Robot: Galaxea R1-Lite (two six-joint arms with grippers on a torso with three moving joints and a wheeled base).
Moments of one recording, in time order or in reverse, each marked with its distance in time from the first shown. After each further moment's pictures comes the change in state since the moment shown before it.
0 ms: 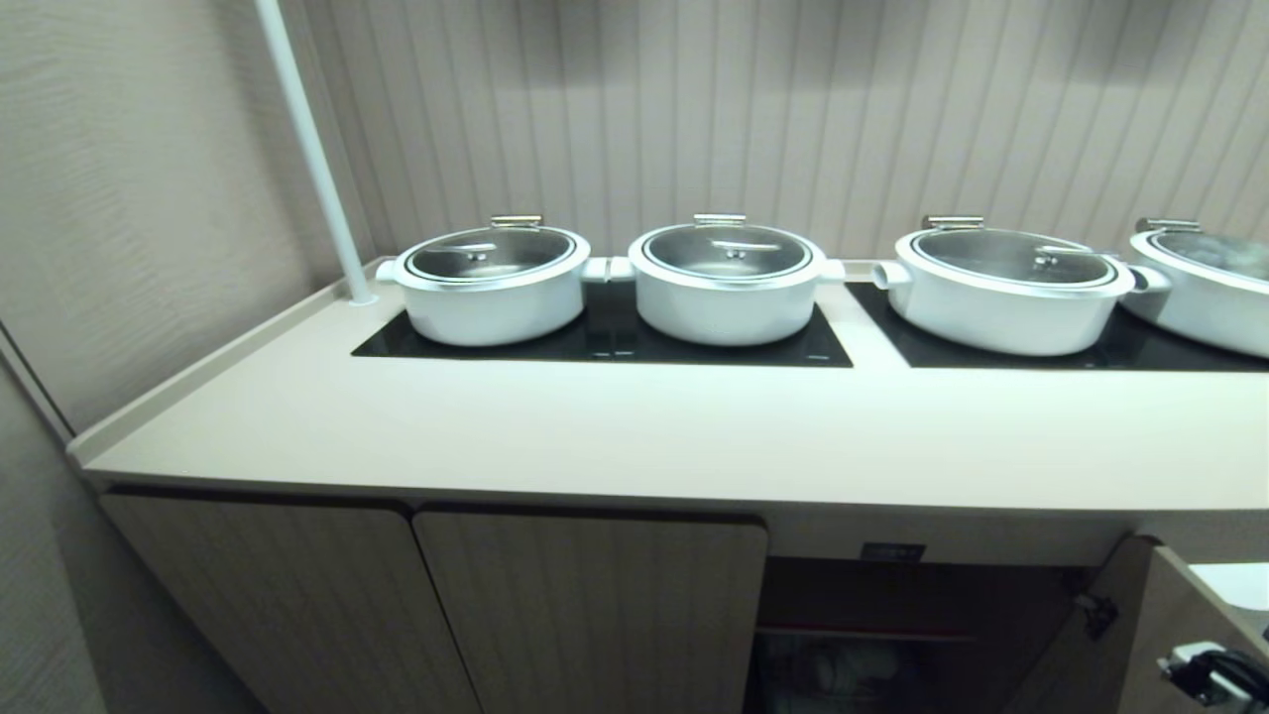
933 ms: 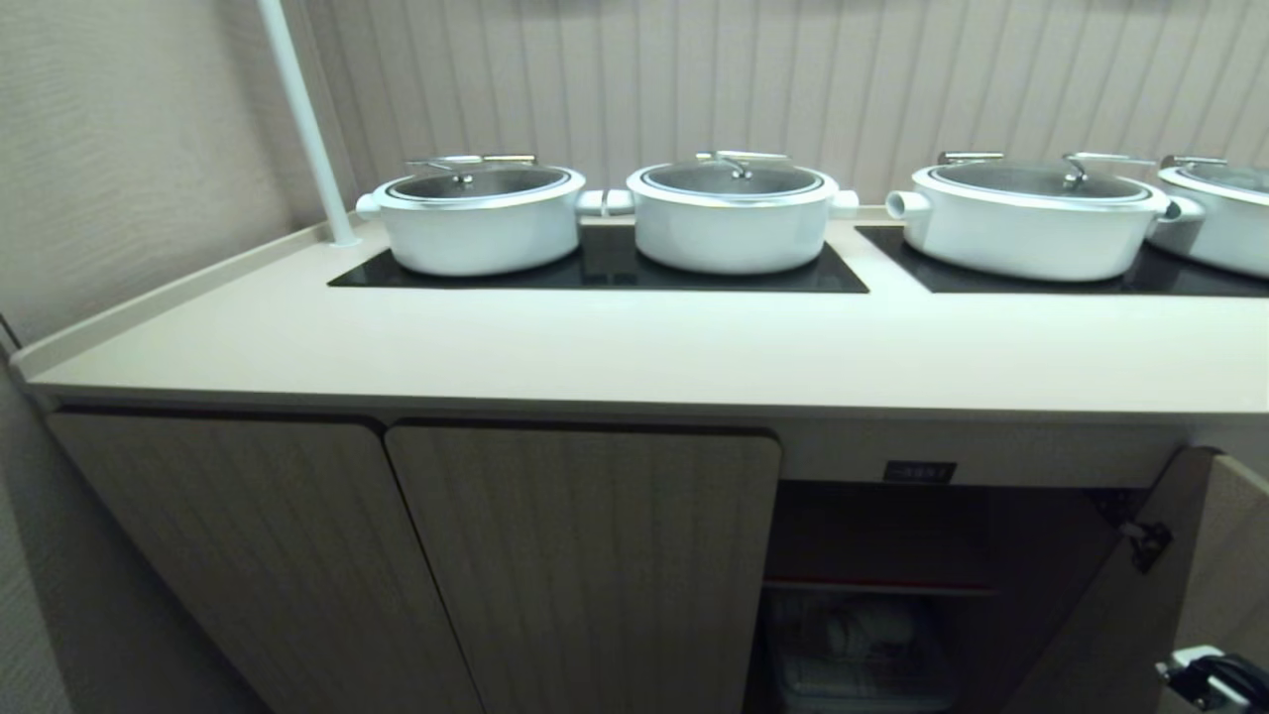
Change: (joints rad) left arm 0.000 0.000 0.000 0.000 0.000 0.000; right arm -0.002 0.008 0.026 -0.041 -0.001 -0.002
